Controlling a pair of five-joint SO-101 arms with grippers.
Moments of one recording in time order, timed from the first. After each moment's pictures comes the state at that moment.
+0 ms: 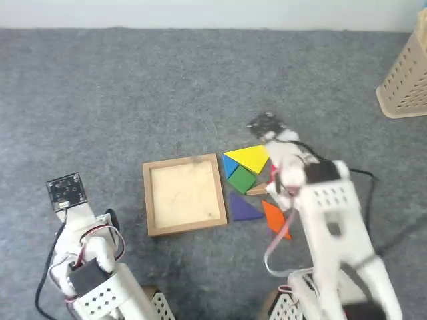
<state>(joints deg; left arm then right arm) -40.4 -103.8 97.6 72.2 -7.3 -15.8 -26.6 42.5 68.5 28.2</state>
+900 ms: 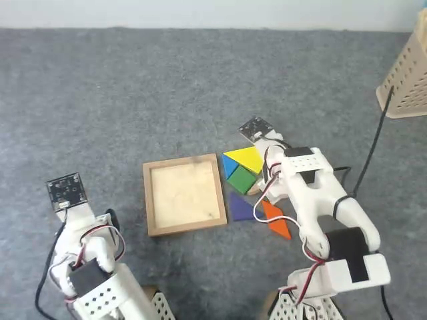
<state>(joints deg) -40.4 -103.8 97.6 72.2 -7.3 -13.9 0.4 40.4 48.4 25.3</state>
